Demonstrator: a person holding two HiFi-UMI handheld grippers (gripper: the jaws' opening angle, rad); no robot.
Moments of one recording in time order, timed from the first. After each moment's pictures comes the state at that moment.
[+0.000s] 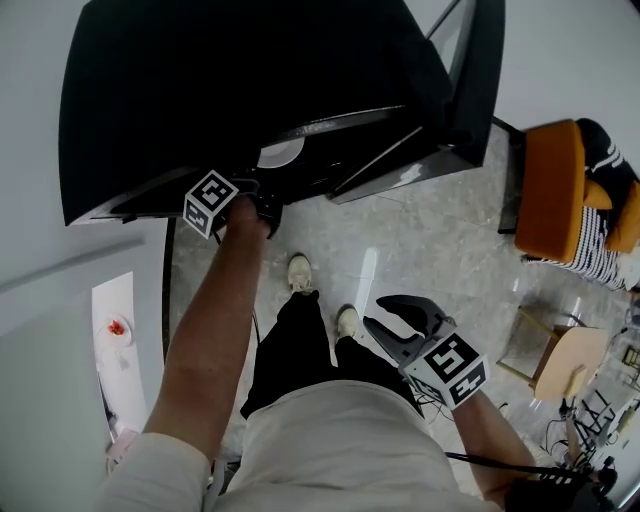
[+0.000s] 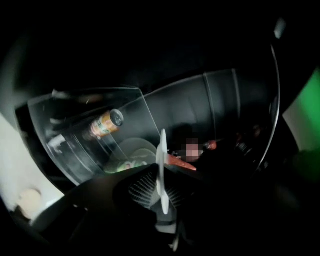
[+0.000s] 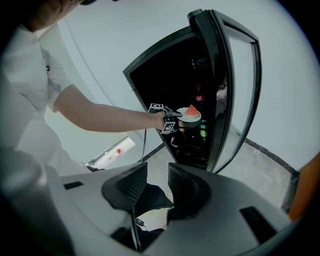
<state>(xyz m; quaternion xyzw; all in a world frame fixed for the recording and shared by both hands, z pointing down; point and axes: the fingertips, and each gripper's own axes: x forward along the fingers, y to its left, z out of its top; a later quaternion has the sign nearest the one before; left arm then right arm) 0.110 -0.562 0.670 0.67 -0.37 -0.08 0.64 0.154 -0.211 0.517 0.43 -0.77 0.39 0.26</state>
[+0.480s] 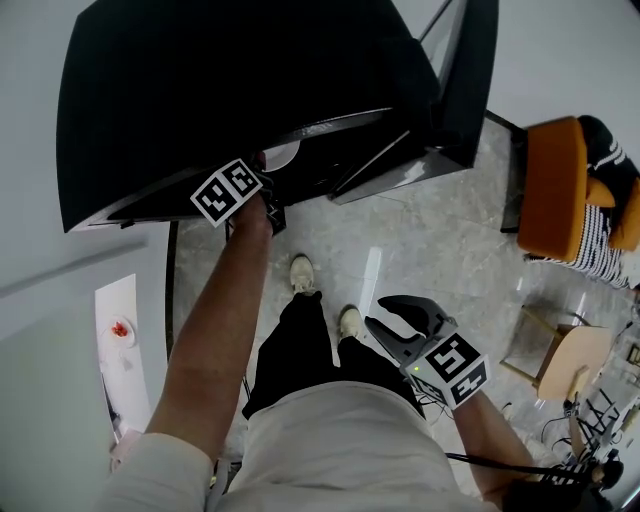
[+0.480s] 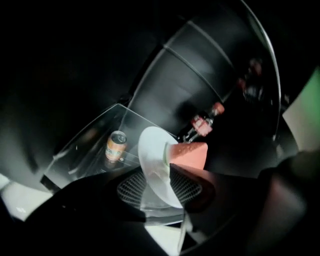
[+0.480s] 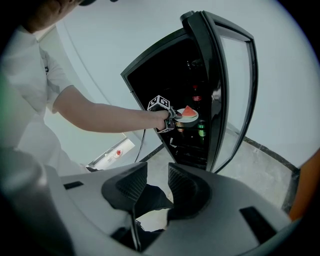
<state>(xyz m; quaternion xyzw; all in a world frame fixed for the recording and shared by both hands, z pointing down) 0.112 -0.562 0.677 0.74 -0.46 0.14 0.47 0.163 -0.210 0.518 0.44 -0.77 0.40 0.25</state>
